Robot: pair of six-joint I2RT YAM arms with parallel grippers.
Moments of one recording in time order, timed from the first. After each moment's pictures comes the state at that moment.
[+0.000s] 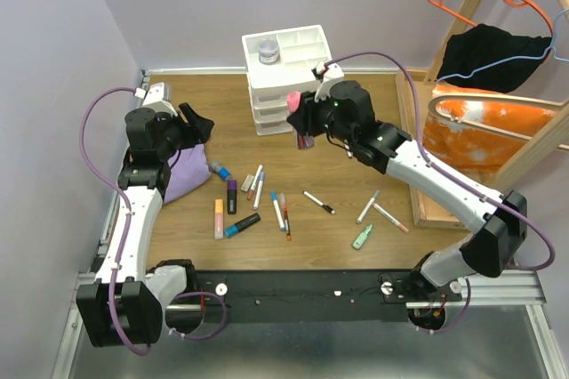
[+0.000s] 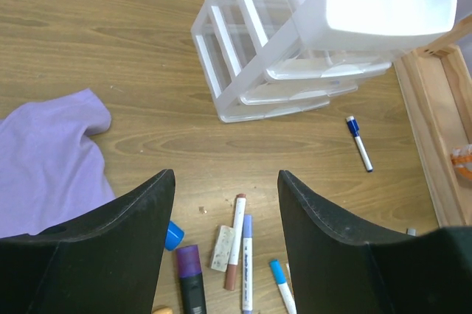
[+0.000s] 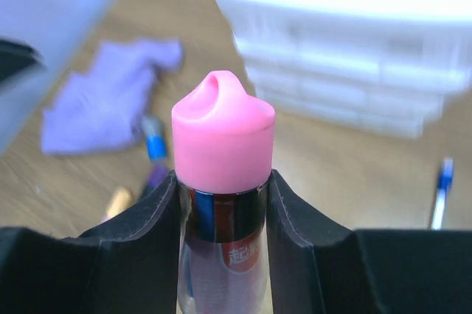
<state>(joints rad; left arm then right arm) 0.06 1.02 0.87 -0.14 0.35 -0.38 0.76 1.51 1.39 -0.32 0.13 0.31</state>
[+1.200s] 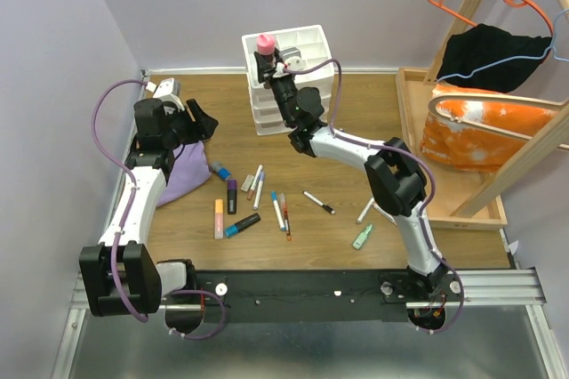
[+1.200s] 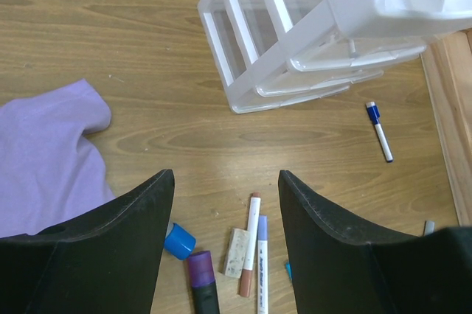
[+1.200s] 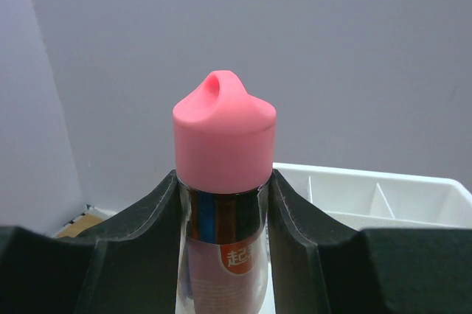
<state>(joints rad) 0.06 1.21 0.91 -0.10 0.39 -0.35 0.76 2.17 1.66 1.05 0.29 -0.21</state>
